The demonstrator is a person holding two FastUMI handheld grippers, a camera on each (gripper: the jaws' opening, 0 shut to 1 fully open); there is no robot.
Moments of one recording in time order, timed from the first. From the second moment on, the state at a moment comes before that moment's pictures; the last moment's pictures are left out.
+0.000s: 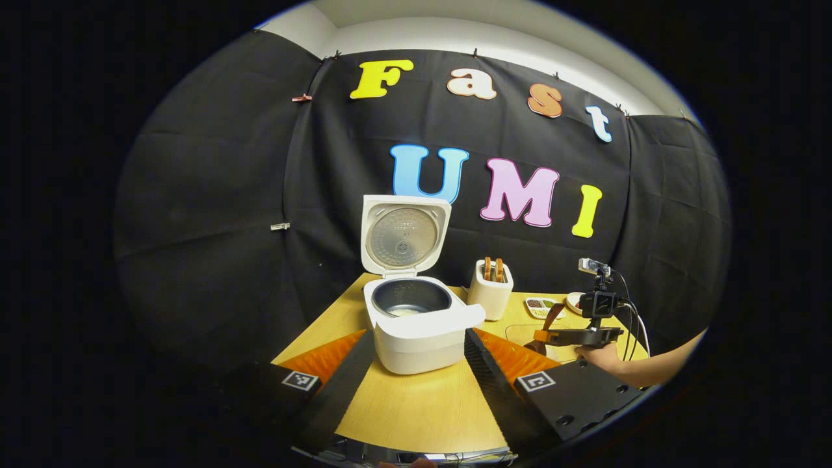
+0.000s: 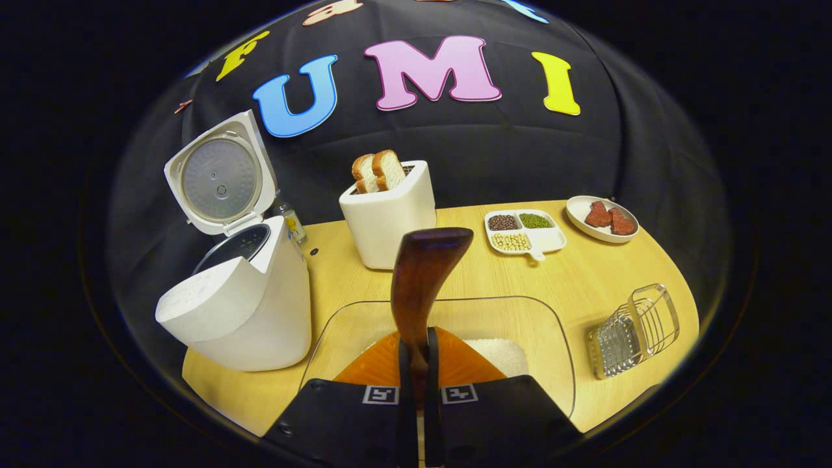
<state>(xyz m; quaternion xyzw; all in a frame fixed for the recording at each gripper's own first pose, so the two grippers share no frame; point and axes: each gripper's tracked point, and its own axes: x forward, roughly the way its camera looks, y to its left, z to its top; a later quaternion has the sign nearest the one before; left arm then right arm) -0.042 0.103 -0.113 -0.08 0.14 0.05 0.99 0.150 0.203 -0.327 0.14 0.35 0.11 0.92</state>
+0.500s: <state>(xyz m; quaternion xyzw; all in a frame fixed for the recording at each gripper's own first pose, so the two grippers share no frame) -0.033 0.102 -0.116 -0.10 0.13 0.03 0.99 0.139 0.198 -0.330 0.32 0.38 0.03 0.87</state>
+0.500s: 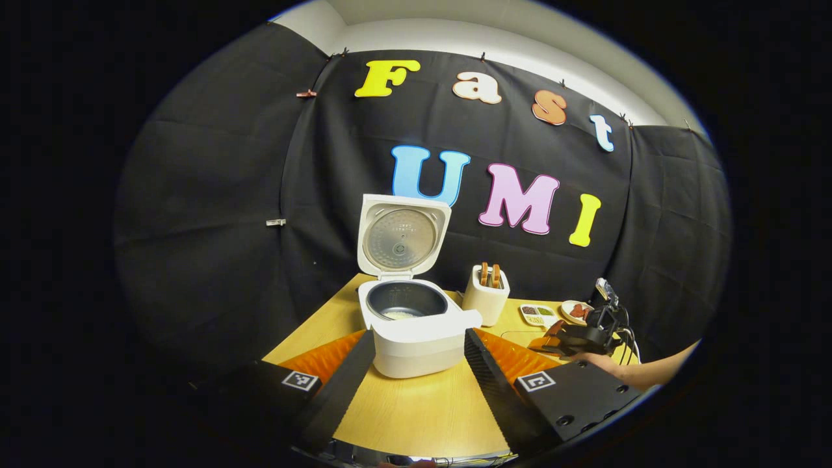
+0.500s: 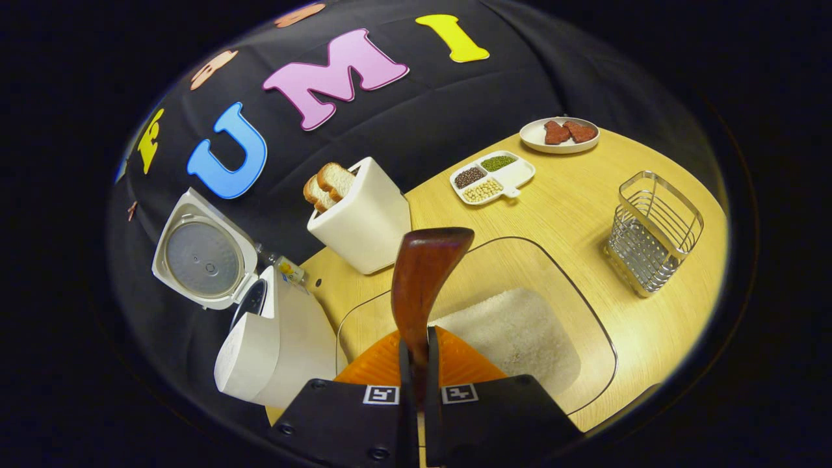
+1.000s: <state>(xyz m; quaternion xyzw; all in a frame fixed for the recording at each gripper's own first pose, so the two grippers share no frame) -0.039 0.097 -0.116 -0.11 0.13 0.03 0.98 0.139 0.153 -0.321 0.51 0.35 0.00 0.79</state>
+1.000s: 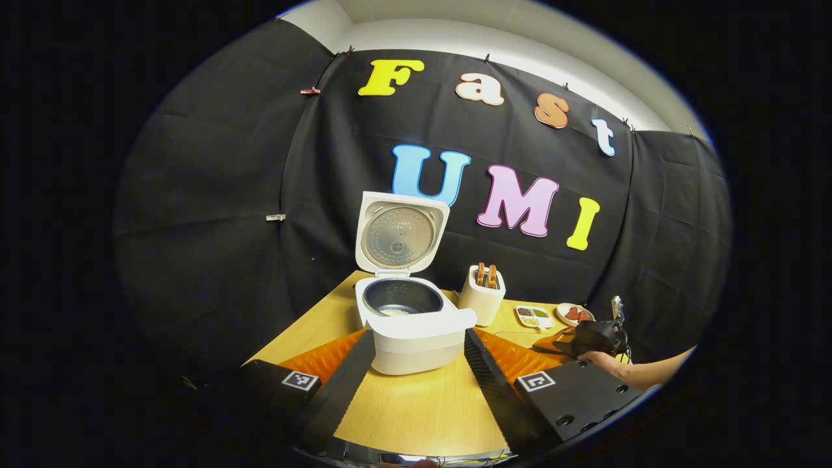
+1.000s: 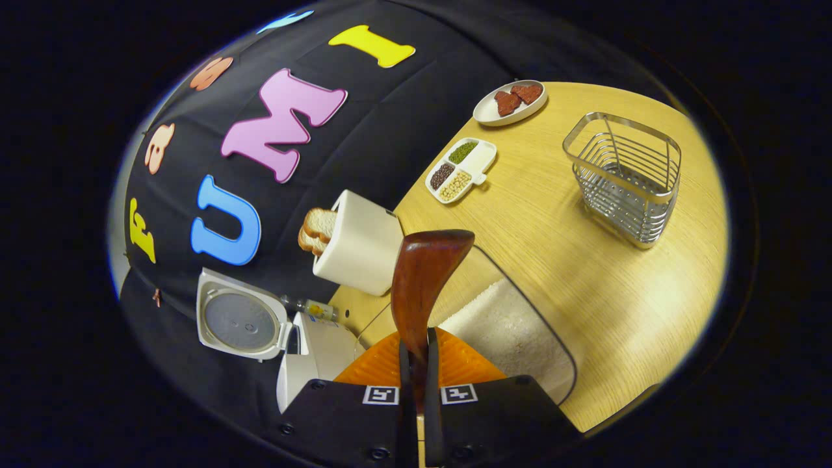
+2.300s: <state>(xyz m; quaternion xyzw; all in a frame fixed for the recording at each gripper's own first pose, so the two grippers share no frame) -0.033 0.070 -0.131 -0.11 0.12 0.02 0.99 0.205 0.187 -0.086 0.71 0.23 0.08 0.66</state>
